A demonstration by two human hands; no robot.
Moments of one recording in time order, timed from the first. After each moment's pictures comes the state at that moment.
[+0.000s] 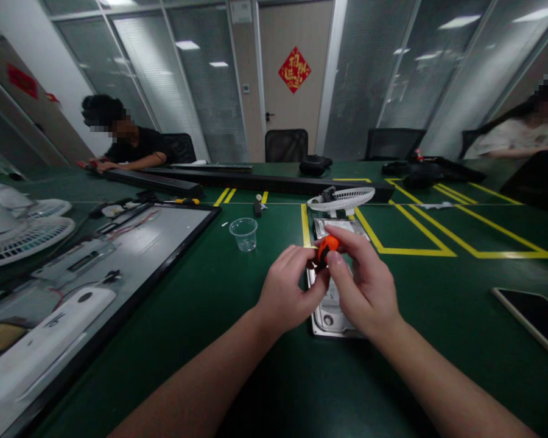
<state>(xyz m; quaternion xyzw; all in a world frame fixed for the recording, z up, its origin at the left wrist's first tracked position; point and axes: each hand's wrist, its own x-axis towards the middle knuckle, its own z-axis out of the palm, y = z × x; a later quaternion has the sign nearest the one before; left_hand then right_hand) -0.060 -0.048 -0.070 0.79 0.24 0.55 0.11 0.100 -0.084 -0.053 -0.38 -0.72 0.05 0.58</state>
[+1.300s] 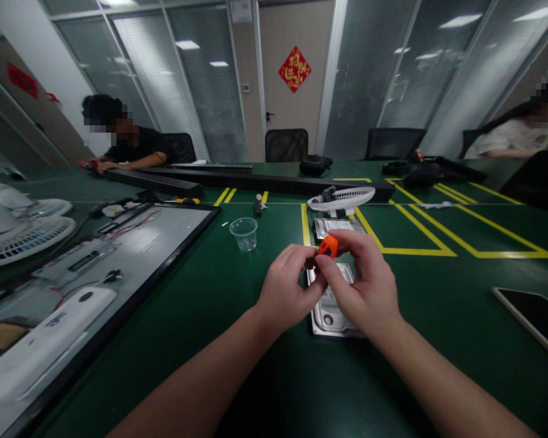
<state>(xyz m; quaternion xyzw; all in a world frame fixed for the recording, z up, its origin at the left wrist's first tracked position) -0.060 -0.047 -0.072 0.79 0.25 0.55 0.11 0.097 -0.080 -0.053 -0.40 -0.70 0.02 0.60</state>
